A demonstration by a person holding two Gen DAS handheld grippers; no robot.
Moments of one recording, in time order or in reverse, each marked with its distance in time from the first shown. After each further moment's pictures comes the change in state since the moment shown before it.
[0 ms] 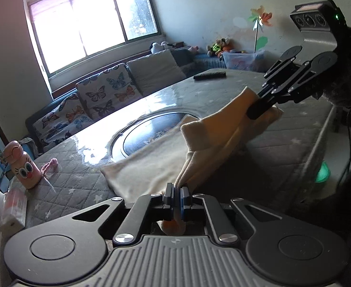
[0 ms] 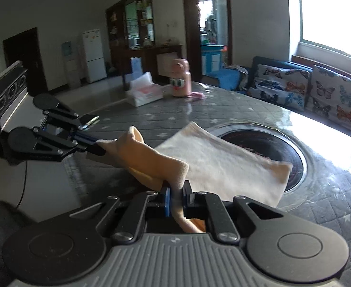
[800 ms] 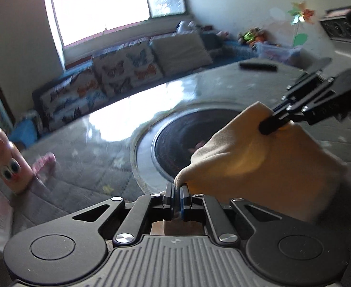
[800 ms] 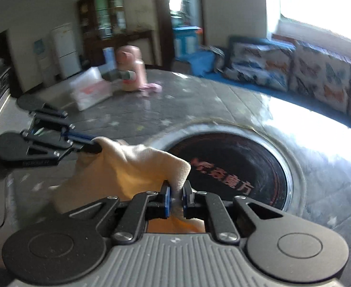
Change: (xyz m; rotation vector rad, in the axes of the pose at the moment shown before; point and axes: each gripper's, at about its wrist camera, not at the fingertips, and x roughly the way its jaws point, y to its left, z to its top) left arm 0.184 0.098 0.039 -0.117 0.125 0.064; right arm 0.133 -0.115 0.044 0.160 0.098 -0.096
